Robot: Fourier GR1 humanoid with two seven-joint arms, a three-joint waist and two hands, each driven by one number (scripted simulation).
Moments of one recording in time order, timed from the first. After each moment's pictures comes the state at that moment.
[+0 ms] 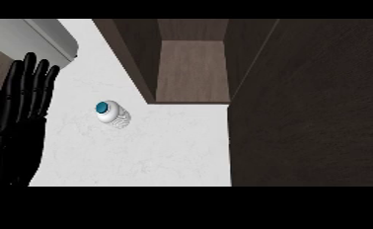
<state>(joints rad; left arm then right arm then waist) 0.00 0.14 -0.02 -2.10 -0.01 0.02 0.01 0.05 -0.11 -0.02 -2.10 0.01 0.00 -0.01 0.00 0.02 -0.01</state>
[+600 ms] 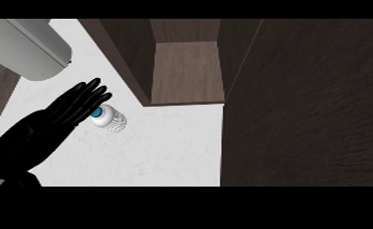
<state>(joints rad) -0.05 0.37 -0.05 -1.87 0.53 -0.56 0.03 0.16 -0.07 0.10 -2.19 -0.11 0.07 0.09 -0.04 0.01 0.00</state>
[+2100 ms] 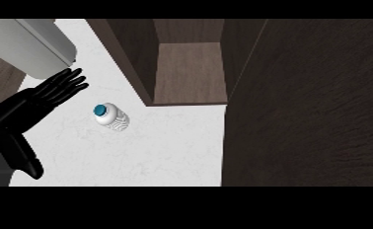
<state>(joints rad) -0.24 0.44 0.19 -1.27 0.41 -0.96 -0.08 0.73 -0.09 0.27 -2.49 -0.08 0.16 0.00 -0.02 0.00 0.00</state>
